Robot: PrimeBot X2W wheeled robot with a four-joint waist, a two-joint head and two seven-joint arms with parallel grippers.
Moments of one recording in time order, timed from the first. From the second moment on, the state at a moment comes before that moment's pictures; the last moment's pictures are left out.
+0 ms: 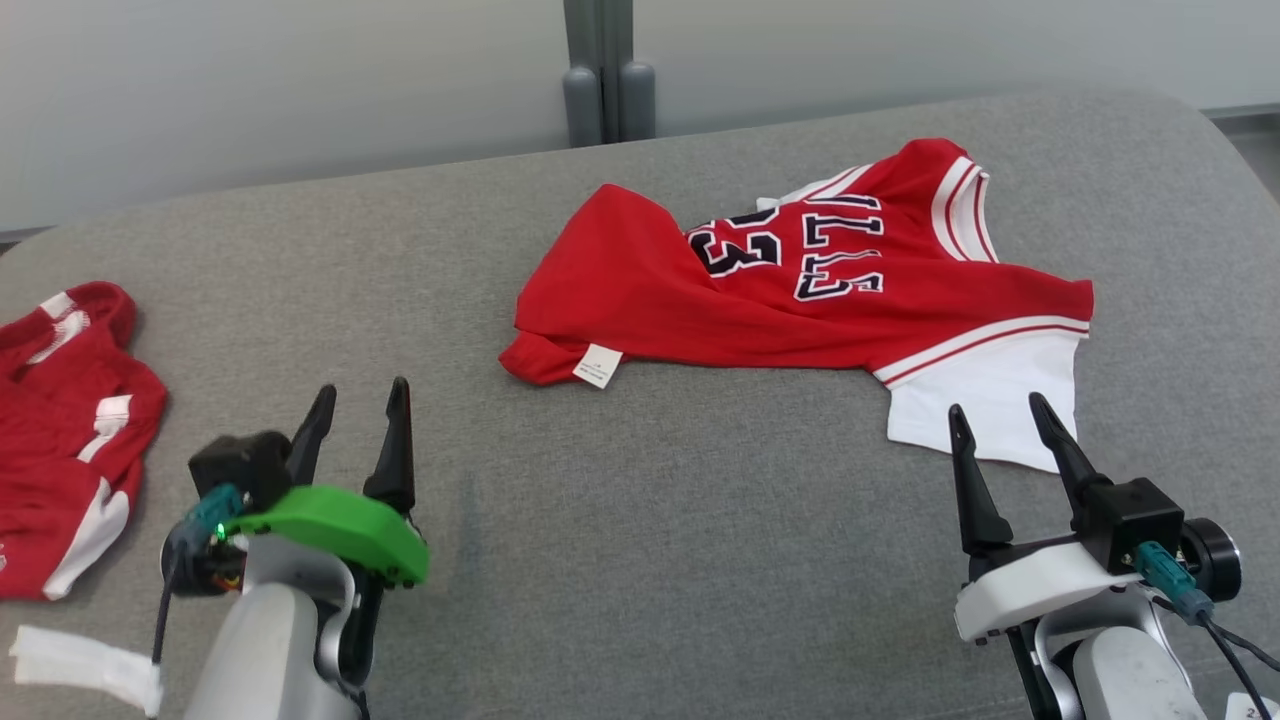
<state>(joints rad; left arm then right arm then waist) -0.28 0.07 -0.09 0.44 -0.35 -0.12 -0.14 -0.07 -0.05 0.00 0.18 0.03 0.13 -0.24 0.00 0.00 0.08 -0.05</state>
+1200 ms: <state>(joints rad) -0.73 0.15 -0.32 0.76 -0.69 -0.13 0.11 -0.16 -0.05 0.01 0.22 0.10 0.13 -0.26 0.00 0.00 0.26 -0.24</state>
